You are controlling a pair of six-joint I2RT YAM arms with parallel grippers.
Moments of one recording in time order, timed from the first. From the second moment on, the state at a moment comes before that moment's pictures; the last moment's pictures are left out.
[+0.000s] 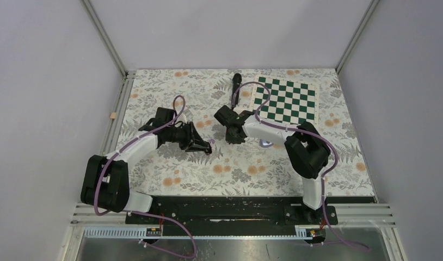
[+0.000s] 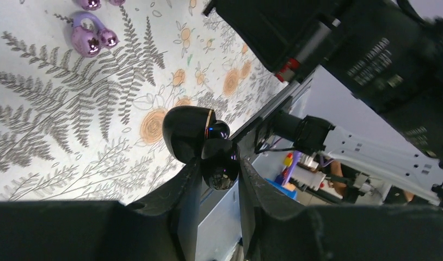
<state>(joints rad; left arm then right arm) -0.24 1.40 0.81 -0.40 0.83 -0.61 0.82 1.98 1.42 -0.68 0.31 0.89</state>
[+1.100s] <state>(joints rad) -0.29 1.34 0.69 0.12 0.77 -1.34 1.02 1.77 1.61 -0.78 0.67 0.58</state>
